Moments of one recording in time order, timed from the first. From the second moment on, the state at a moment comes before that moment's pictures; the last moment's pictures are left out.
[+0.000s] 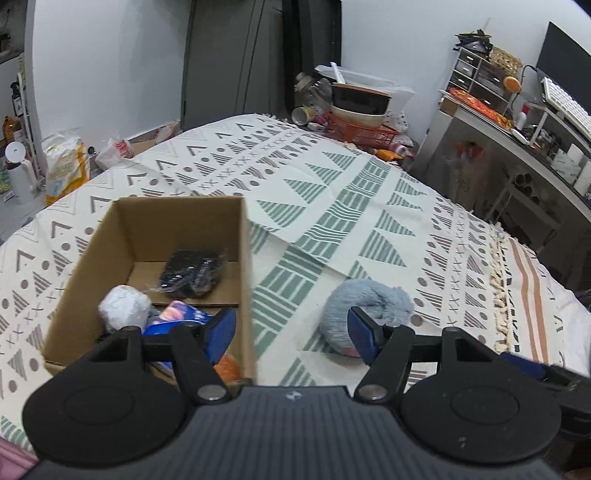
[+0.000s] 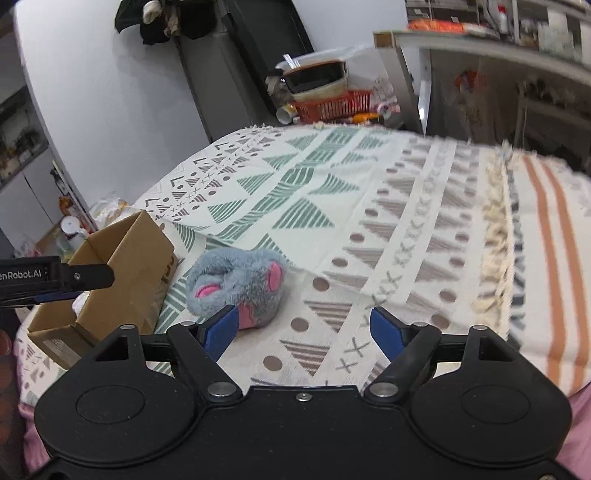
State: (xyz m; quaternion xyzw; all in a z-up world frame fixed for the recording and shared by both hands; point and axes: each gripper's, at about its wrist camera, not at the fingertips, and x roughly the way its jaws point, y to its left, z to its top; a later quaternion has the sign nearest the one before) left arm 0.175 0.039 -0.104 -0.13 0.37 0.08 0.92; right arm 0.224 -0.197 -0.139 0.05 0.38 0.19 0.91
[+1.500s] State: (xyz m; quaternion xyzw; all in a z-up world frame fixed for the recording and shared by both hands) left arm 0.239 -0.012 -0.169 -0.19 0.42 0.08 0.88; right arm 0.276 -0.216 -0.180 0.21 0.44 0.23 0.84
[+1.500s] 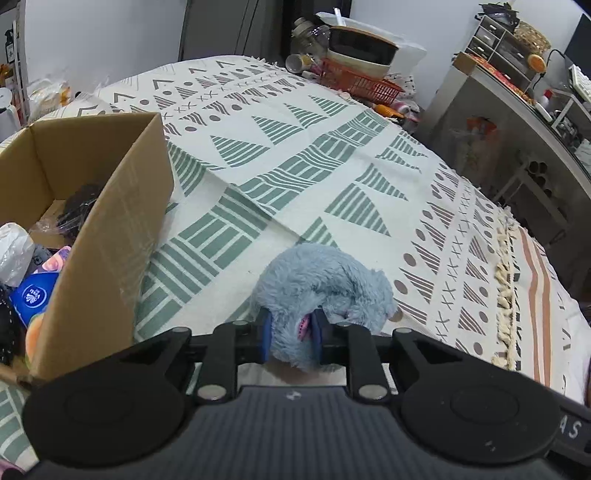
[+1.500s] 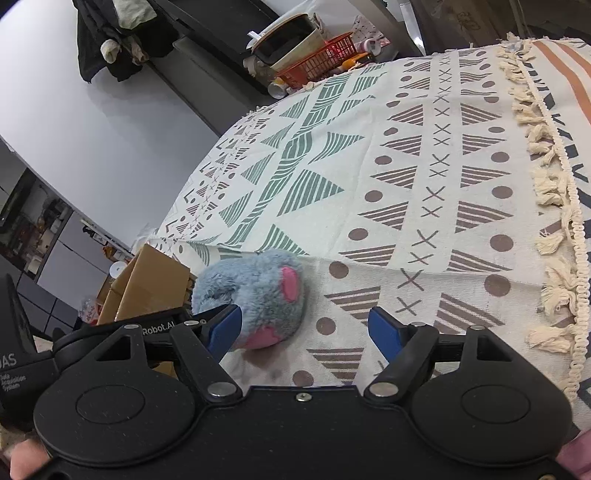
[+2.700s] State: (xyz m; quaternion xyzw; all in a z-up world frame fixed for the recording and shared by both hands) left arm 0.192 -0.027 -0.158 -0.22 0.44 0.03 0.87; right arm 0.260 -0.236 -0.195 0.32 0.49 0.21 0.78
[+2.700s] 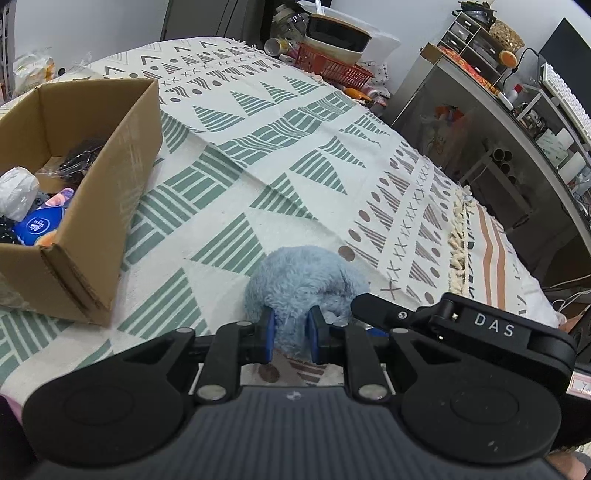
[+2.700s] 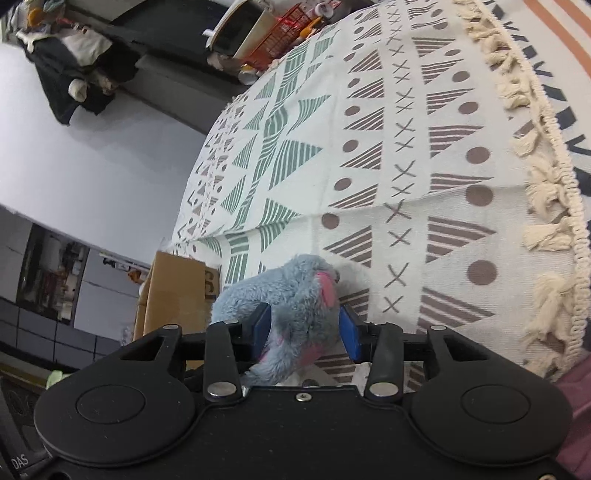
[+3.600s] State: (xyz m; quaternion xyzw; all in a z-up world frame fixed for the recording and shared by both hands) left arm 0.199 -0.022 -0.171 -0.20 0.45 0.03 0.87; right arm 0.265 -0.220 -0.204 0.31 0.50 0.24 0.77
